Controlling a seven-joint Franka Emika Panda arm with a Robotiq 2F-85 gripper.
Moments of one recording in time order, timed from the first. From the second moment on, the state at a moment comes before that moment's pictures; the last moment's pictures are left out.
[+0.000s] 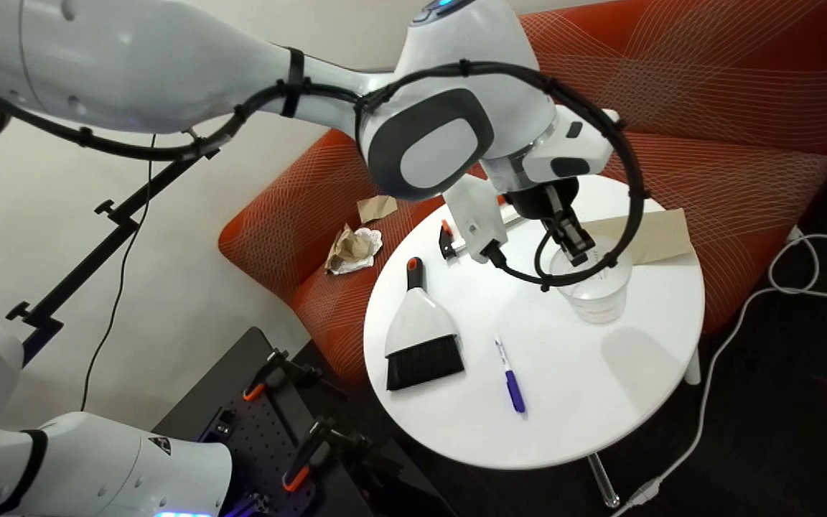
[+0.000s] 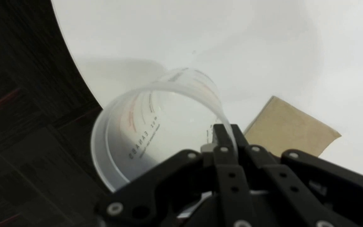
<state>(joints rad) -0.29 0.68 -0.15 -1.79 0.07 2.57 0.07</state>
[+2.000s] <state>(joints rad) -0.07 0.49 -0.03 -2.23 0.00 2.85 0.00</state>
